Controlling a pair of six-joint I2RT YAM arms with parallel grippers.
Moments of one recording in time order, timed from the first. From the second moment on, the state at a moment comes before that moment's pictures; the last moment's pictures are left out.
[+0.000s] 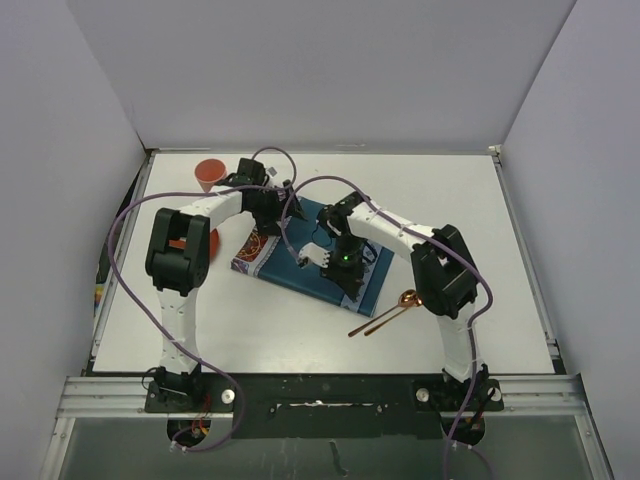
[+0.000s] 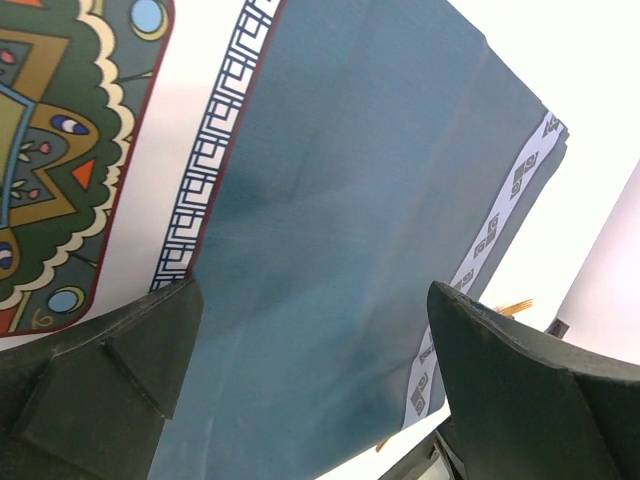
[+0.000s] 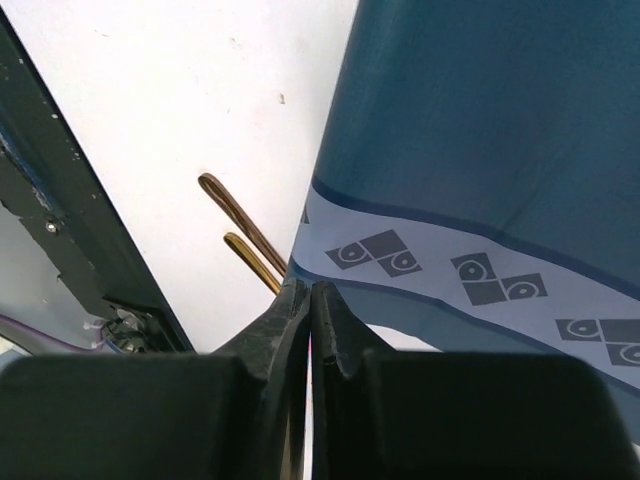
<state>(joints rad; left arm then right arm) -0.27 2.16 1.59 -0.45 0.49 -0.63 0.69 2.08 1.66 -1.35 -0.36 -0.75</state>
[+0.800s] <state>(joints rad) -0.18 1.92 1.78 -0.80 0.30 -0.34 0.38 1.65 1.44 -0.94 -0.09 -0.54</state>
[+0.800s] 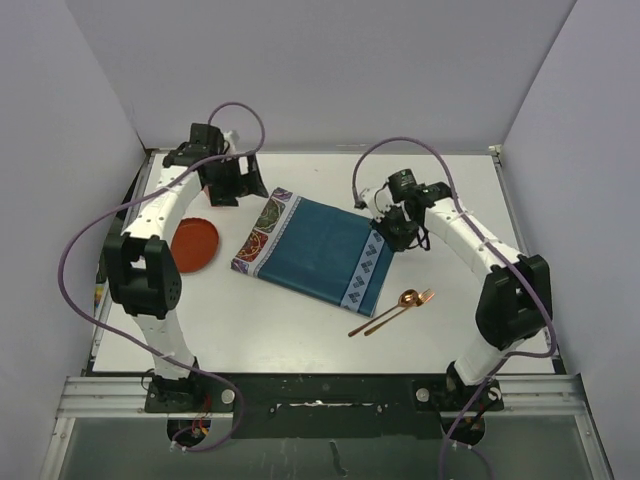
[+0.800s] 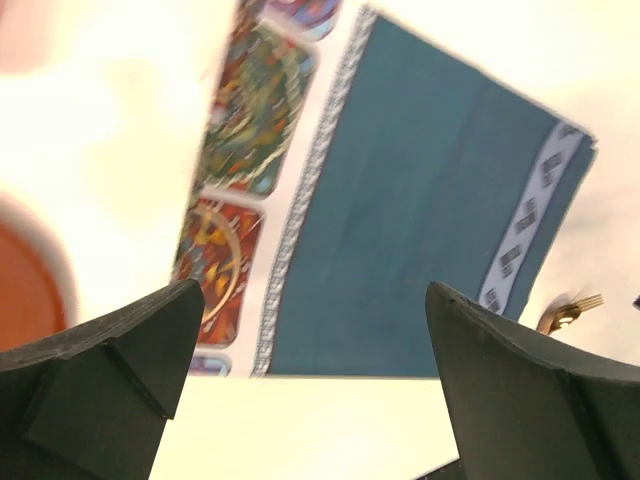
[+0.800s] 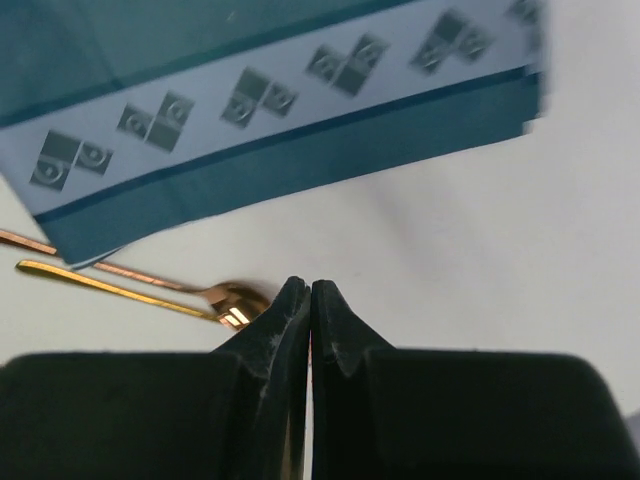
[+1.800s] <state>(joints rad) -0.19 1.65 1.39 -0.88 0.14 -0.45 0.40 1.94 1.53 -1.20 -0.30 -0.64</state>
